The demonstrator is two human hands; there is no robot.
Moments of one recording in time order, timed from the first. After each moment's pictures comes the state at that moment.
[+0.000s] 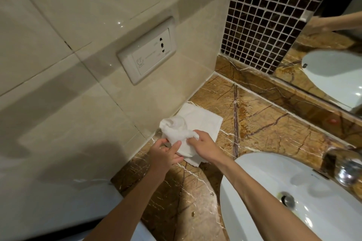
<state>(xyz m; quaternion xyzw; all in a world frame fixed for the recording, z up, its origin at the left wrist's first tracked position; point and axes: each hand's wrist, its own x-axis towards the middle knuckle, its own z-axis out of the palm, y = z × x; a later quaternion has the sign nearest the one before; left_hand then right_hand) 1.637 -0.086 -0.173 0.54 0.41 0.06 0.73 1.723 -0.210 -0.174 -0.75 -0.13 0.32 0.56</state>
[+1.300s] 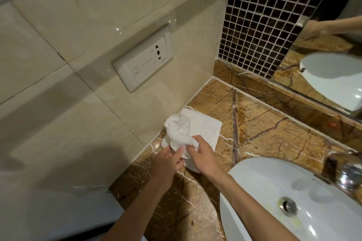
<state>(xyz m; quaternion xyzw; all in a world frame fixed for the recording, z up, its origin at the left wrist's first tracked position) 1.643 -0.097 -0.181 0.53 0.41 0.00 0.74 1.706 -0.213 -0.188 -0.80 -0.11 0.23 0.54</state>
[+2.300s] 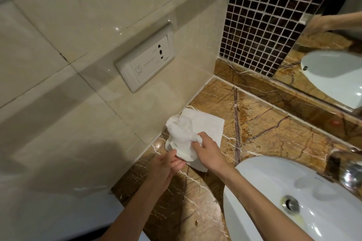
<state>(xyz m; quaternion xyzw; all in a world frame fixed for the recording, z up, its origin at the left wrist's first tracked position) 1.627 -0.080 -0.180 0.45 0.40 -0.03 0.80 1.717 -0.215 -0.164 -0.83 -0.11 0.25 0.48</state>
